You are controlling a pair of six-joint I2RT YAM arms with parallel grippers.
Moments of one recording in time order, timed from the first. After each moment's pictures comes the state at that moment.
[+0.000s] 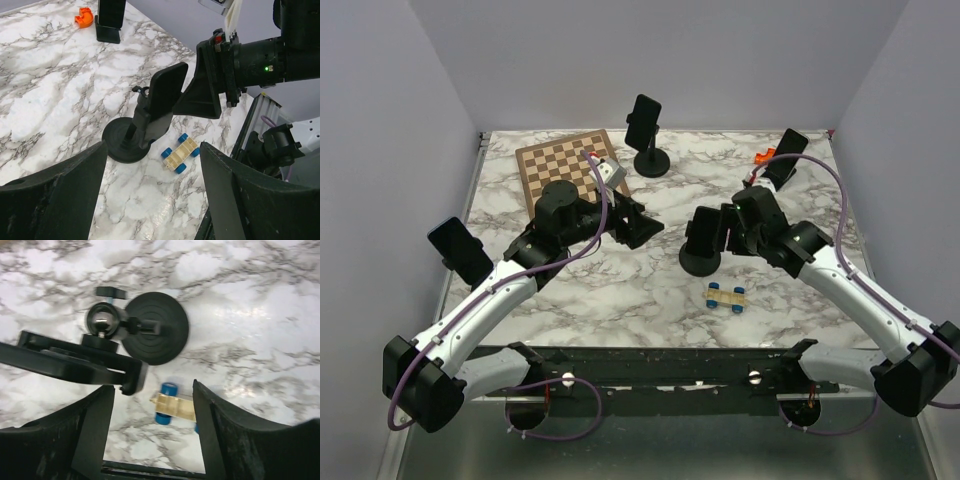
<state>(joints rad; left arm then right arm) -0.59 1.10 0.94 0.03 0.48 -0.31 0.60 1.17 1.06 -0.70 0.26 0.56</state>
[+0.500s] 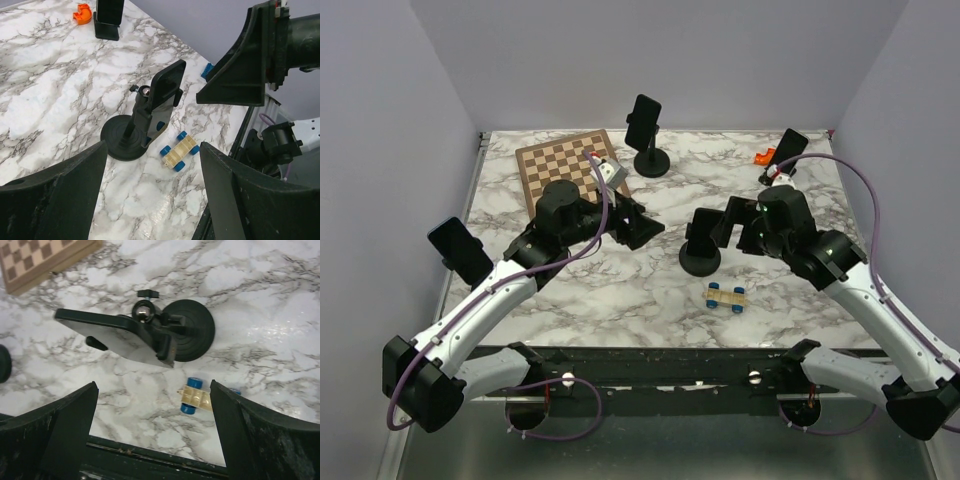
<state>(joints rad) -0.60 1.10 0.95 0.01 0.48 -0.30 0.60 1.03 1.11 -0.78 0.24 0.59</state>
